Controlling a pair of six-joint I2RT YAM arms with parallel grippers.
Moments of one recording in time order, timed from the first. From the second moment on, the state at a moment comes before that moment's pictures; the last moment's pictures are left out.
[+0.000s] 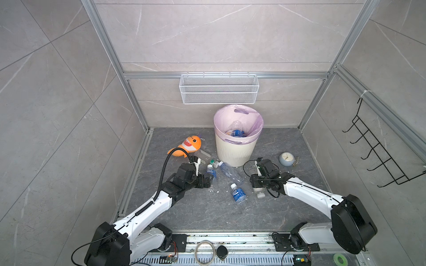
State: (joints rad) left arm -0.55 1.08 0.62 -0.23 0.14 -0.43; right arm 0.53 1.33 0.73 -0.39 0.09 0.37
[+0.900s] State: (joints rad) left arm -0.57 1.08 0.62 -0.25 0.14 -0.43; right arm 0.82 0.79 0.79 -0.52 0.33 0.37
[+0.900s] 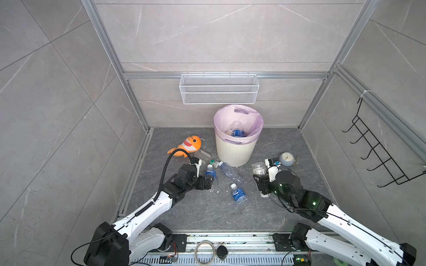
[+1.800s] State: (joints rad) left arm -0.58 1.08 0.62 -0.25 0.13 -0.43; right arm 0.54 2.05 2.71 -0.88 0.33 0.19
